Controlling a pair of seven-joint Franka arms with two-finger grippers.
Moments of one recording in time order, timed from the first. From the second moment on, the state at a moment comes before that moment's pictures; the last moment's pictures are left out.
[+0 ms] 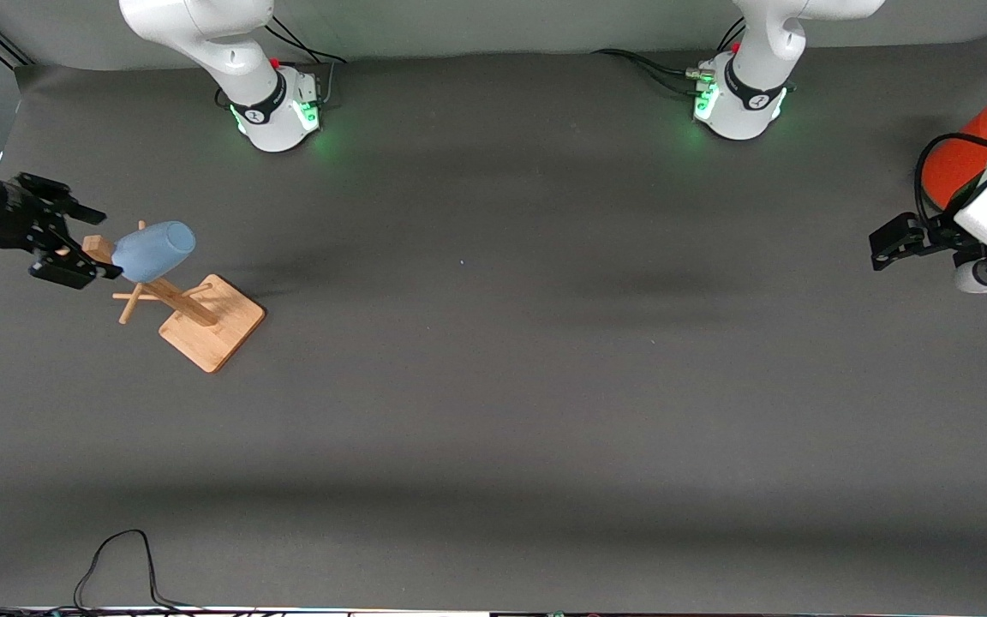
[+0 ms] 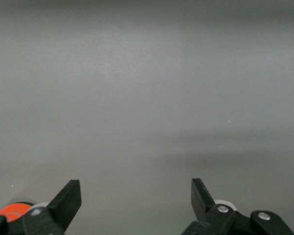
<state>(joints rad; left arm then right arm) -0.21 0.01 0.15 -1.65 0.05 1.66 -0.02 0.11 -0.06 -0.25 -1.88 0.22 1.62 1.00</state>
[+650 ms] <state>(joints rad) -0.21 0.01 0.15 -1.65 0.05 1.66 -0.02 0.11 -0.13 -0.26 -2.15 0.24 1.77 1.02</state>
